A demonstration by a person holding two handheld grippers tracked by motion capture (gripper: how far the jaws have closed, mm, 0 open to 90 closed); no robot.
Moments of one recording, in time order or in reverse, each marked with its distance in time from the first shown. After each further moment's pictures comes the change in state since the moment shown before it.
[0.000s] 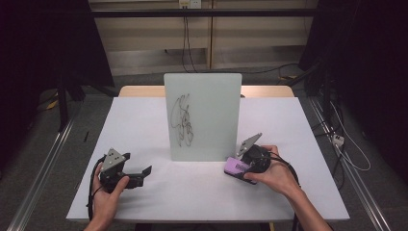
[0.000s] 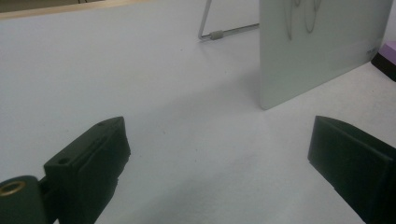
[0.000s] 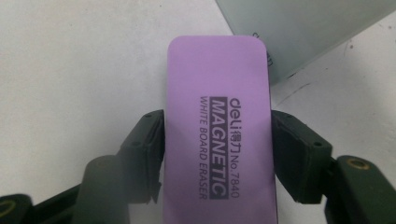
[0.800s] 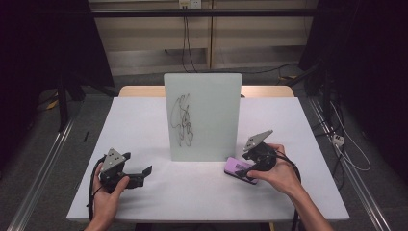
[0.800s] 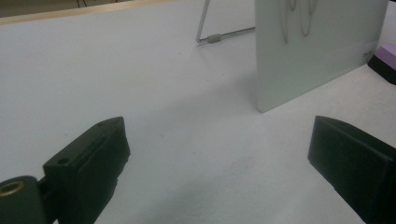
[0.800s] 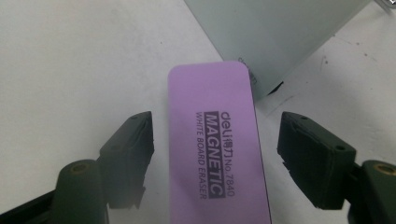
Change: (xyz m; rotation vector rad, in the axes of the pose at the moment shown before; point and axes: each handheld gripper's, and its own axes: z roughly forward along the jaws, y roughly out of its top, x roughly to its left) left arm -0.002 0.001 -0.001 -0.008 -0.002 0.012; right arm -0.005 -0.007 -0.013 -0.123 0.014 0.067
